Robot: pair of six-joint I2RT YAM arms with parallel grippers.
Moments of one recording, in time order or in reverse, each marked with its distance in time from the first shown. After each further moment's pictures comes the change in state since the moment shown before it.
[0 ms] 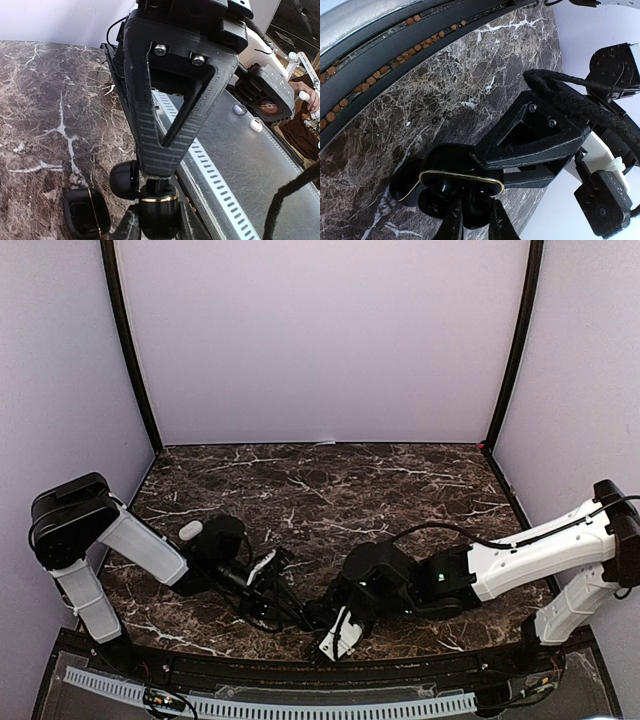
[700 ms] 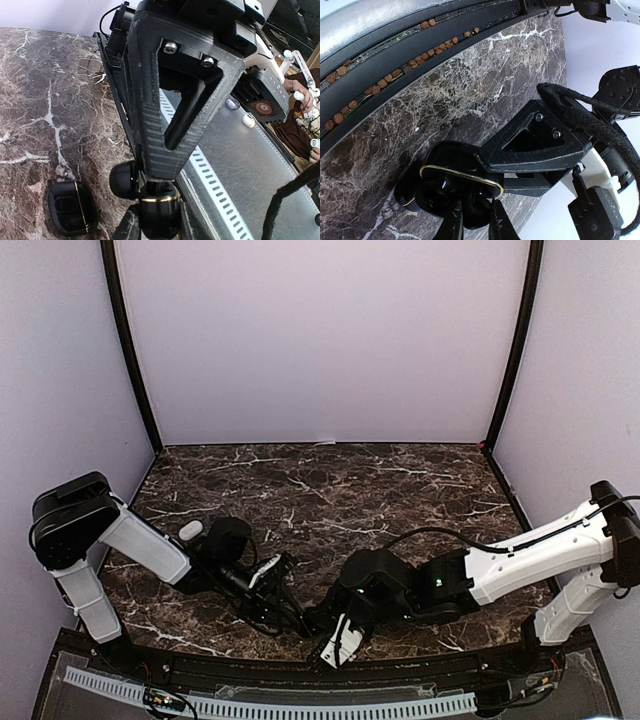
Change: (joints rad) left arm -0.015 0.005 0.031 -0.122 0.022 0.039; right arm 0.021 0.016 -0.003 0.003 -0.003 -0.051
